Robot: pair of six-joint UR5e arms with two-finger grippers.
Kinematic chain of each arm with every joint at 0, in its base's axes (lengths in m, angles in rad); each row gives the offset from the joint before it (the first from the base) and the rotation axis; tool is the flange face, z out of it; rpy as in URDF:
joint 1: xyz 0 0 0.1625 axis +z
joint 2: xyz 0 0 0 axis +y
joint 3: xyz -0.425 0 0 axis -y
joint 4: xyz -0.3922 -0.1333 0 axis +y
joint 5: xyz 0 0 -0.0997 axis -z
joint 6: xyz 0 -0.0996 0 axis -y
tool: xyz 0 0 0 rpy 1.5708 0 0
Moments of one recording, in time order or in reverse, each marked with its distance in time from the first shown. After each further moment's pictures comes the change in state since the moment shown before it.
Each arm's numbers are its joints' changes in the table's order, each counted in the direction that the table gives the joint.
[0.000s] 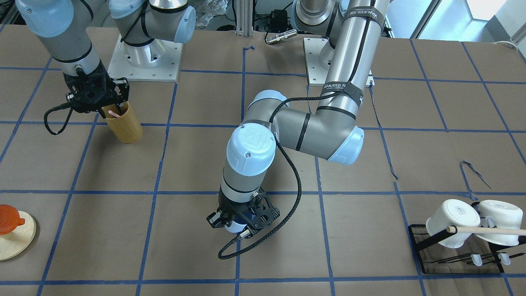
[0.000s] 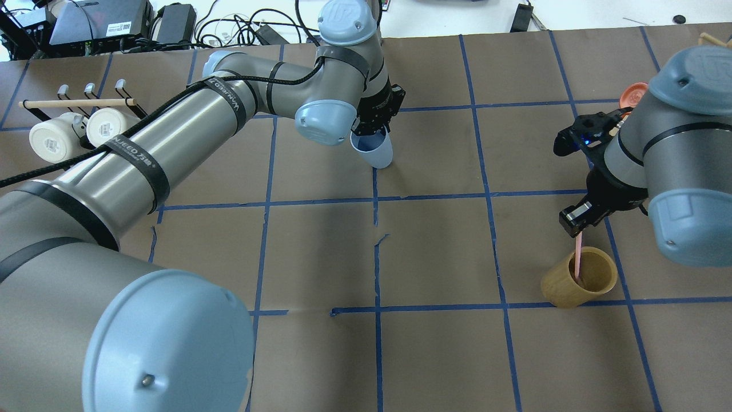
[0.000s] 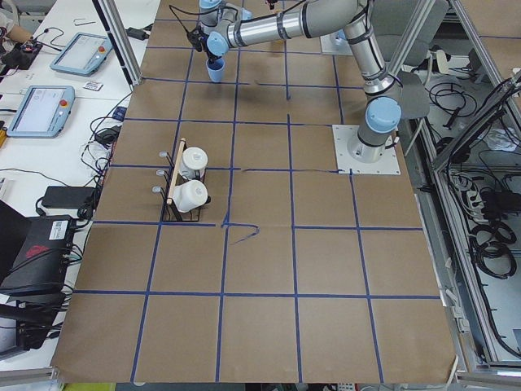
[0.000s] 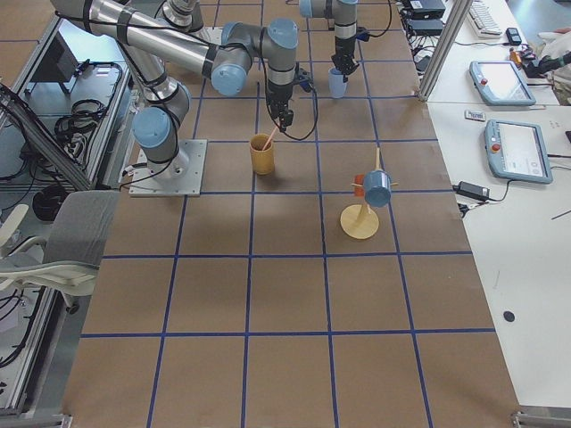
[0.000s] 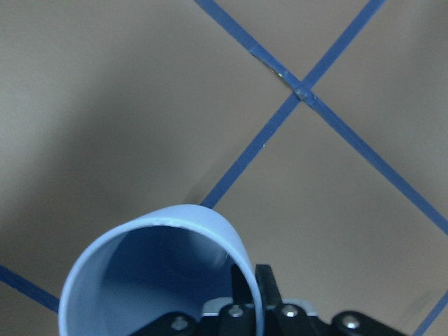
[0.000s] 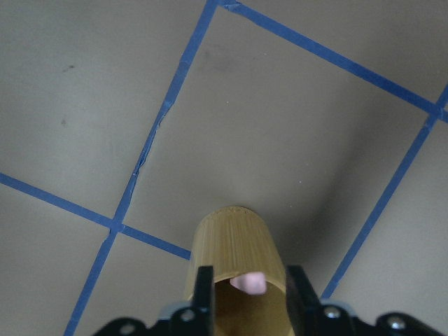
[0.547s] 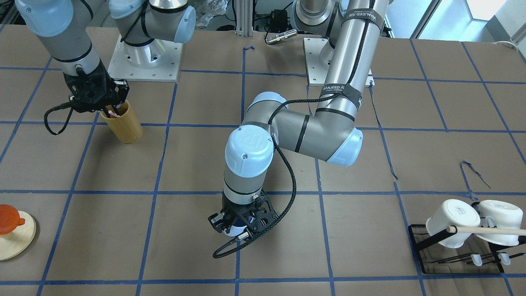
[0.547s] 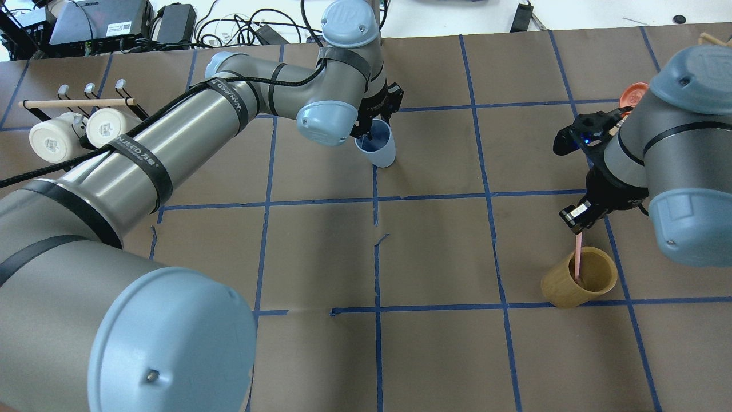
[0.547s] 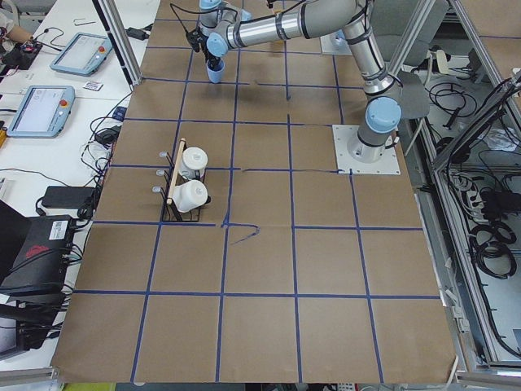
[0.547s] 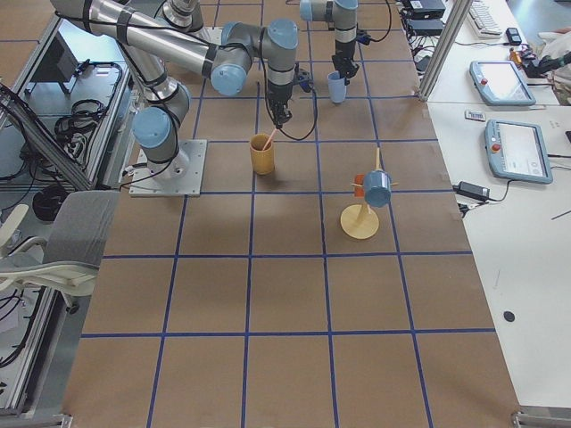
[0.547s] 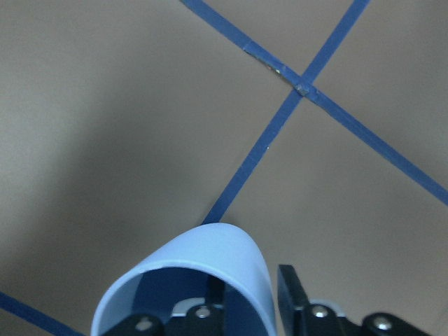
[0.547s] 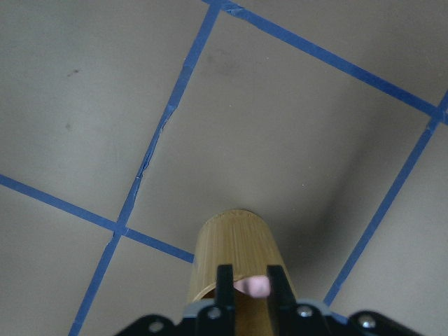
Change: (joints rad) left arm 0.000 0.005 0.003 0.001 0.062 0.095; right arm 0.000 0.000 -0.002 0.002 0.013 0.002
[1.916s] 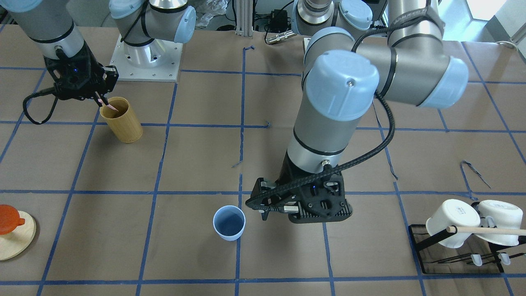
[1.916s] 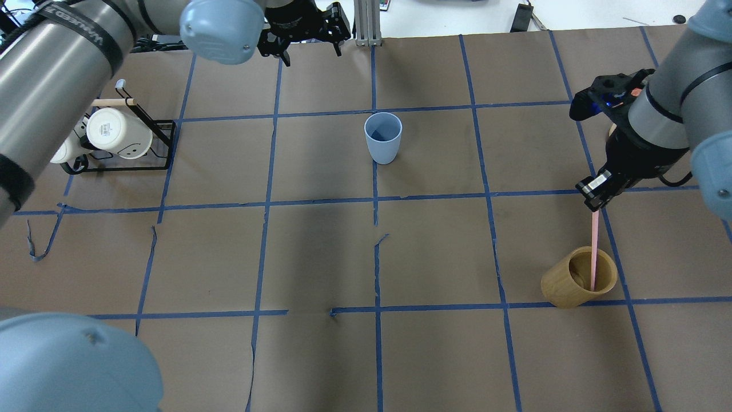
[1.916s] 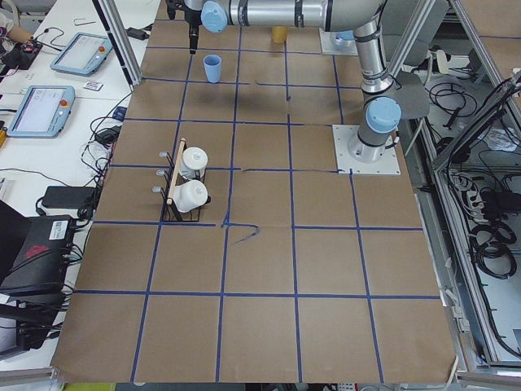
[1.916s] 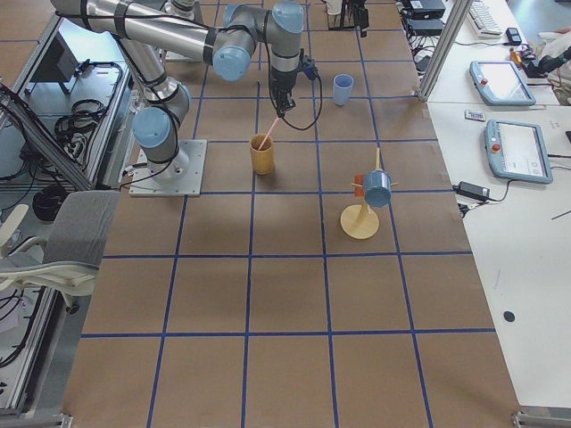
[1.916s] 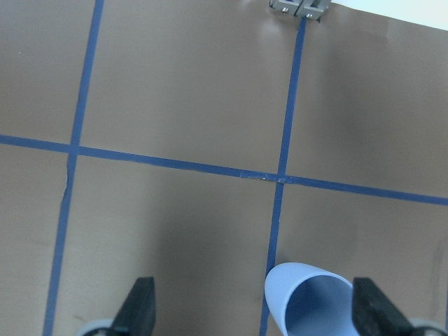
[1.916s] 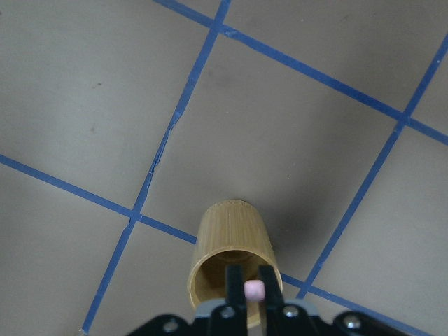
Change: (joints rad) left arm 0.162 -0.230 0.109 0.274 -0.019 0.663; right arm 0.000 0.000 -0.187 -0.205 0.005 0.003
